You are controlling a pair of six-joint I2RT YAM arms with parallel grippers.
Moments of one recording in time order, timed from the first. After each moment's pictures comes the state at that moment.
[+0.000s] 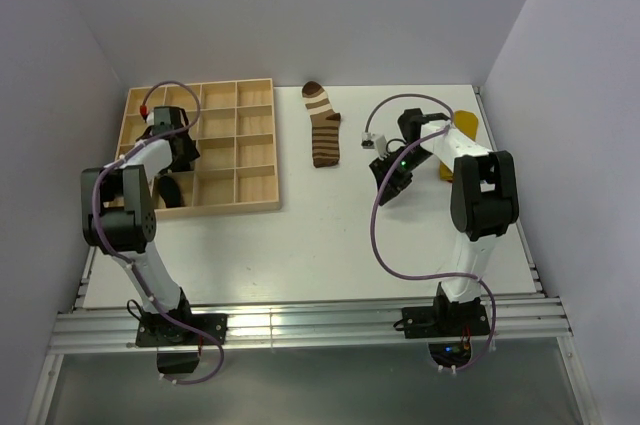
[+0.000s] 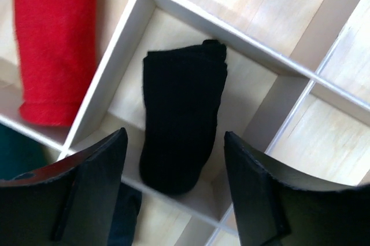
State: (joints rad) left arm 0.06 1.85 1.22 -0.28 -0.32 -0.41; right arm 0.14 1.91 1.39 -1.06 -0.58 -0.66
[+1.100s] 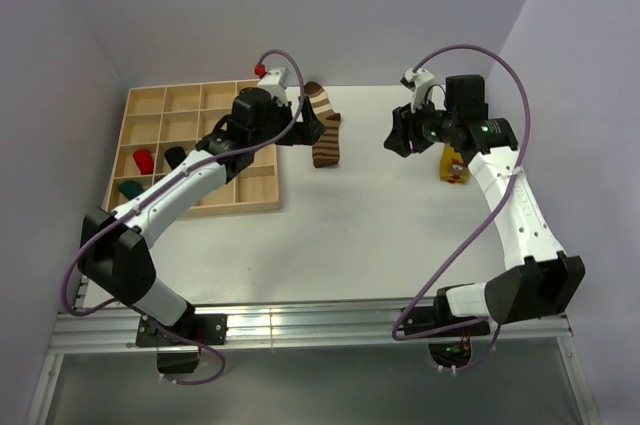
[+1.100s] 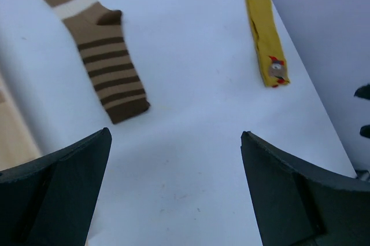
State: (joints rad) left arm -0.57 1.55 1.34 -0.15 0.04 -0.45; right arm 0.12 1.35 1.41 -0.80 -0.54 -0.25
